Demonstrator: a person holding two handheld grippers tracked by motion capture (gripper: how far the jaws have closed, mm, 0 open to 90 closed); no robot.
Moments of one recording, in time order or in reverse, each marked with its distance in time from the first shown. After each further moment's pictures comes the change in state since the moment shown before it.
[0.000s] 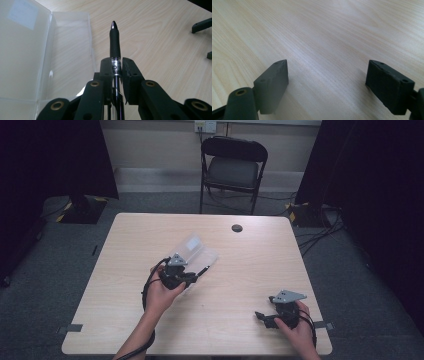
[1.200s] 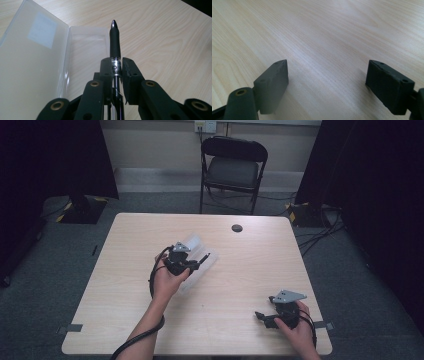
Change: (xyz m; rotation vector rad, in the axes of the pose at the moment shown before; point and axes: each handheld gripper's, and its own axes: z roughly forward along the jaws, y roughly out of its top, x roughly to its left) left arm 0.023 0.025 0.025 -0.020 0.051 -0.052; right arm 0.000 0.000 0.000 0.000 0.000 0.000
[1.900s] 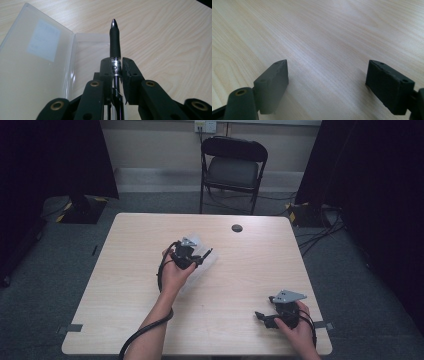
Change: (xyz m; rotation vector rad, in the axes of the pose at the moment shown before) left arm 0.005 0.015 0.028 0.020 0.053 -0.009; right arm 0.000 0.000 0.000 0.000 0.000 0.000
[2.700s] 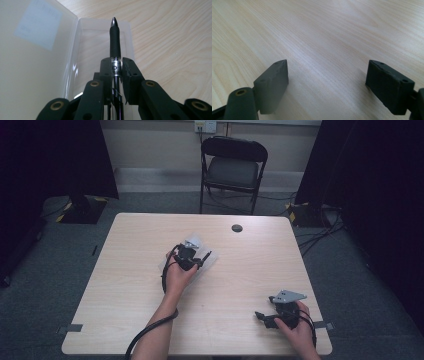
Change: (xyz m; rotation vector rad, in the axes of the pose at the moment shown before) left arm 0.005 -0.013 0.025 0.040 0.045 -0.042; right arm 0.000 0.000 0.000 0.000 0.002 0.000
